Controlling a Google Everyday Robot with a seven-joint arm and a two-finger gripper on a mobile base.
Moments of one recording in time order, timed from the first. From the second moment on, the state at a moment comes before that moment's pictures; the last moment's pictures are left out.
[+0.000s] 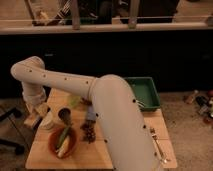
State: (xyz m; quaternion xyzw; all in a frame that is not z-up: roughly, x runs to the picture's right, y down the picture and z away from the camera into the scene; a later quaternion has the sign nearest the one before) arm -0.352 0.119 0.730 -0.33 -0.32 -0.50 0.73
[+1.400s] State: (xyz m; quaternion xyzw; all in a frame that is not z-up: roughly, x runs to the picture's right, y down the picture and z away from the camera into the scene) arm -0.347 0.119 0.763 -0.35 -0.34 -0.48 0.73
